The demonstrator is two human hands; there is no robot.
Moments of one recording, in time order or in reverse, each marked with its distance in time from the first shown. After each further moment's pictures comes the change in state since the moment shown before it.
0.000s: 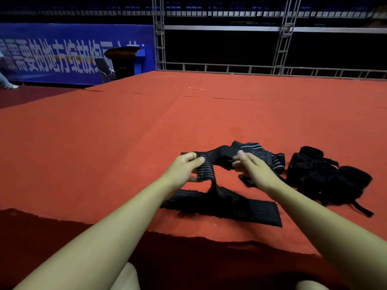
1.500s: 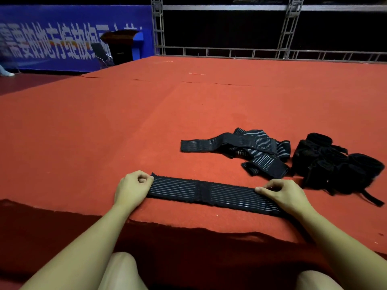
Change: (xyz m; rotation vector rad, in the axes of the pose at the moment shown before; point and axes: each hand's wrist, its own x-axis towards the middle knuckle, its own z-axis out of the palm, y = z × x) left_hand -0.028 -0.118 -0.105 0.756 0.596 -0.166; right_hand -0.026 0.128 -0.040 -0.547 0.141 0.116
